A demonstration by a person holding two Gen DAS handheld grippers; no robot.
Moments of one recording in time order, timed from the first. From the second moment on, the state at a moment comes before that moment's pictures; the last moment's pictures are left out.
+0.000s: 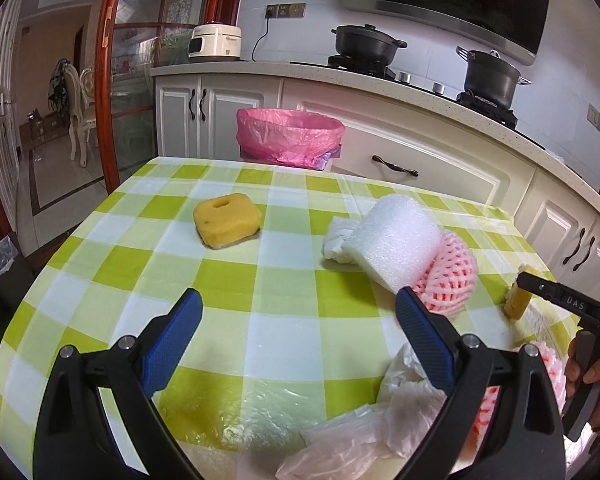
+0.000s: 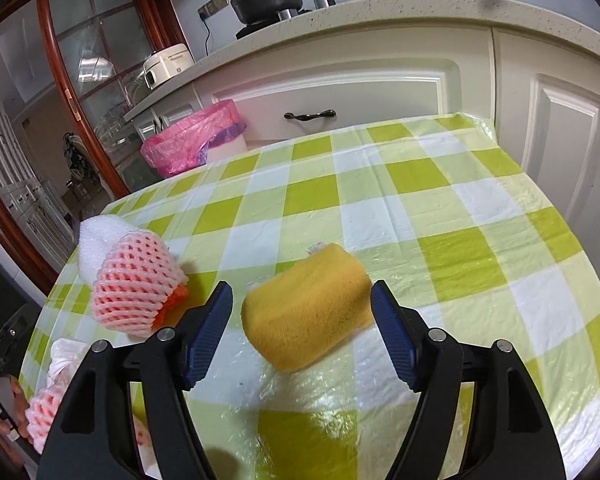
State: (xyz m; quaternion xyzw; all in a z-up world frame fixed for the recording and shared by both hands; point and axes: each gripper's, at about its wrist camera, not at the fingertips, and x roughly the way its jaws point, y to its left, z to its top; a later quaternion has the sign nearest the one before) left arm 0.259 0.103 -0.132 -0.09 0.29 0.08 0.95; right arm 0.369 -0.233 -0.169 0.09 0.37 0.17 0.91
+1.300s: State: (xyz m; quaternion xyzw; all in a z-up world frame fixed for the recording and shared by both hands) left arm 0.385 0.044 -0.149 -0.06 0.36 -0.02 0.93; right arm 0.363 -0.250 -0.155 0.13 0.35 0.21 0.90
